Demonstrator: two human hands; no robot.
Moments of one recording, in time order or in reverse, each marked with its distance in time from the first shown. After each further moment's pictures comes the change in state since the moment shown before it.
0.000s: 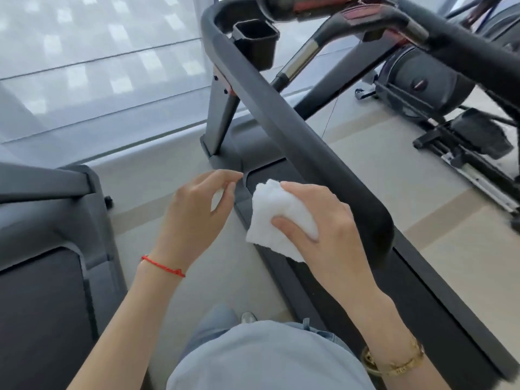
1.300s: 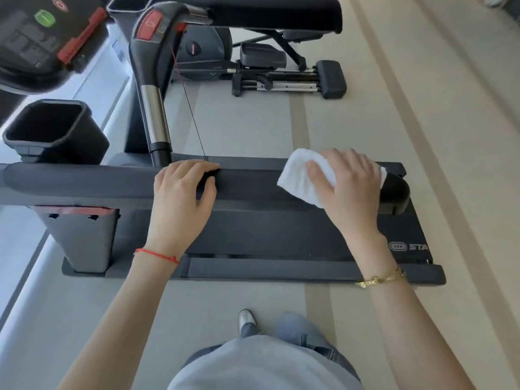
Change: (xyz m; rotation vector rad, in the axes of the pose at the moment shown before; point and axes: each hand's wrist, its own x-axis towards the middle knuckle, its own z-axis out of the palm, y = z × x) left_hand 0.282 -0.106 0.110 -0.207 -0.535 0.734; right_hand 0.122 0.055 0.066 -0.943 0.776 0.839
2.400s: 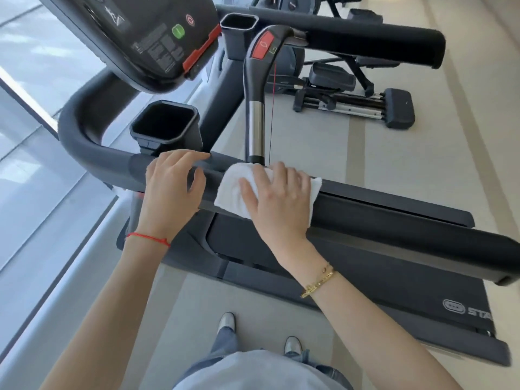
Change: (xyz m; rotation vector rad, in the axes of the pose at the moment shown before) left_hand 0.006 -0.122 -0.090 0.128 0.110 -0.223; right_hand 0.005 -0.226 0.086 0.010 -0.046 -0.287
